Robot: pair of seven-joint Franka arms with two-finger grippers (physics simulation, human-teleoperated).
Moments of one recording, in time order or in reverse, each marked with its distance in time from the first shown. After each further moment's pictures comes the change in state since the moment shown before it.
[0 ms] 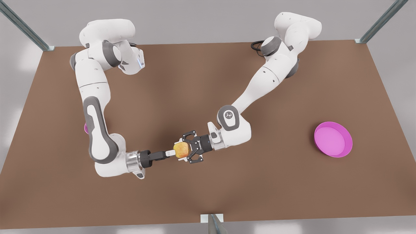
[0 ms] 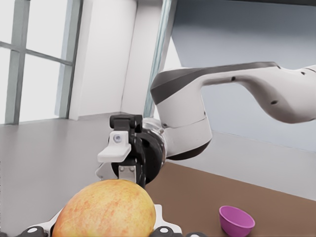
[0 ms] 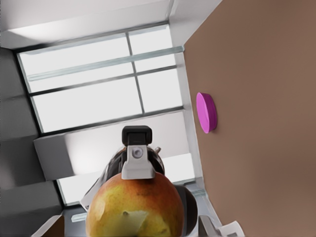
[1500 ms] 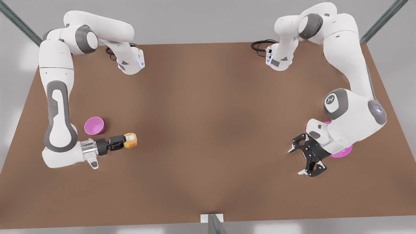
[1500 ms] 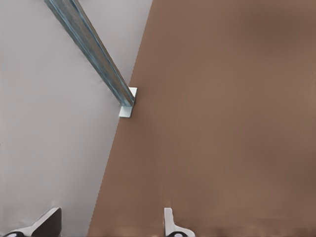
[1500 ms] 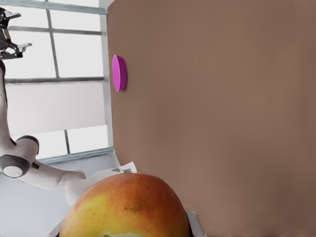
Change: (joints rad) left arm 0.448 -0.579 0.366 -0.188 1.054 -0.818 -0.476; right arm -0.323 -0.253 0.000 -0.280 -0.578 -0.208 -0.215
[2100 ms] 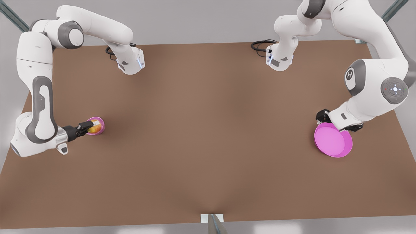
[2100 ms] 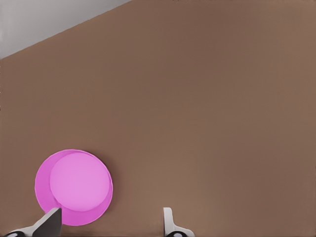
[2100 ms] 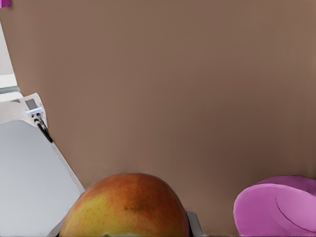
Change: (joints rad) left arm -0.112 -0.268 0.293 -0.304 0.137 -0.296 -0.906; right arm -0.230 -0.044 0.000 -0.097 -0.562 -0.094 -0.228
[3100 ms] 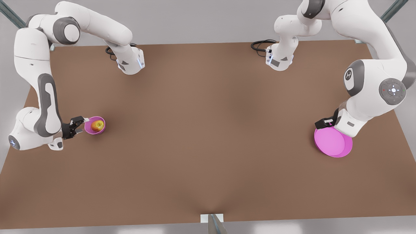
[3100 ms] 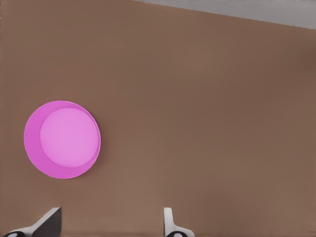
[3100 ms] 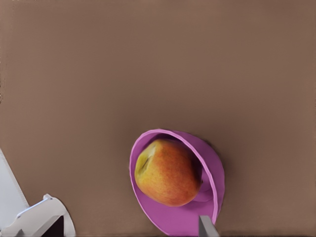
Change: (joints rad) left arm -0.005 0.003 0.000 0.001 -0.002 -0.009 -0.553; right arm -0.076 -0.065 0.041 -0.117 -0.246 0.202 -0.313
